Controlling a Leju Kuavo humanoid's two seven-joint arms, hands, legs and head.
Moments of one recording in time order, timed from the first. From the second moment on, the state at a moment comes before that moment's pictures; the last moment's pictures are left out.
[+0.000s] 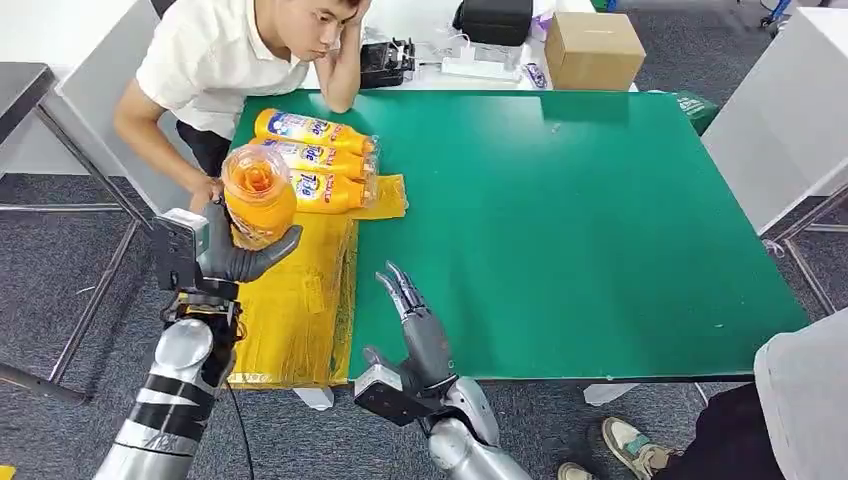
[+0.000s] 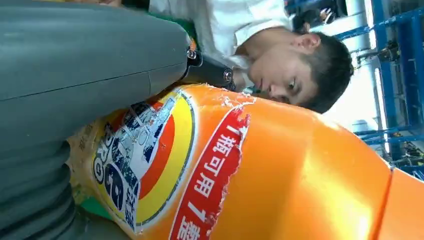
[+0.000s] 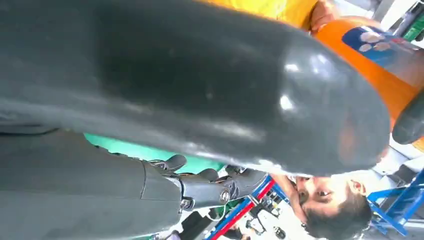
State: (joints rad) left arm -0.35 -0.02 -0.32 -1.39 -0.07 0.12 -0.20; right arm -0.24 0.24 0.65 -0.92 0.60 -0.59 -0.55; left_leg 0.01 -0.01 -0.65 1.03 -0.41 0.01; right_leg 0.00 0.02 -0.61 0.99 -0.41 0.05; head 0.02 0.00
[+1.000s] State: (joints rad) left arm -0.87 -0.04 -0.55 -0.49 -0.97 -0.05 0.13; right arm -0.19 0.25 0.68 -1.08 0.45 -0.25 -0.61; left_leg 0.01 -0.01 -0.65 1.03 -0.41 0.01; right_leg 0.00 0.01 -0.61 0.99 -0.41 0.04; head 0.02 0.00
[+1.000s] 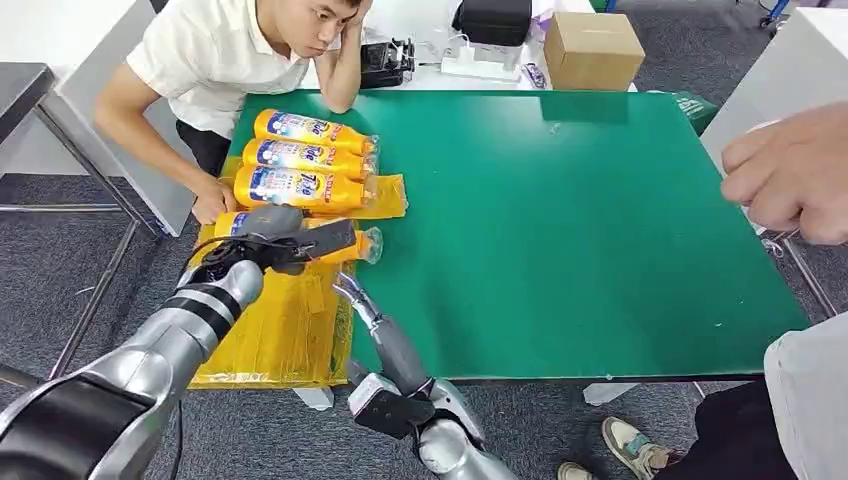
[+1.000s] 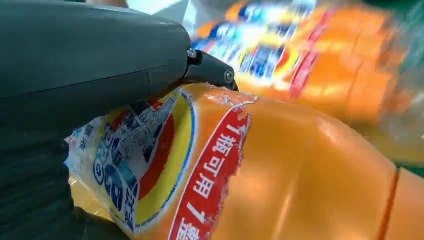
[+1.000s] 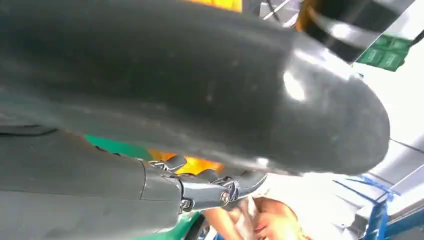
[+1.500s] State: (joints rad) left arm -0.89 -0.06 -0.50 -0.37 -0.87 -0.15 0.11; right arm -0.20 0.26 0.71 -1.08 0.41 -0.26 -0.63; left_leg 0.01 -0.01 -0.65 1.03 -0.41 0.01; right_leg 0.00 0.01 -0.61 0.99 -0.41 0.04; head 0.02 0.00
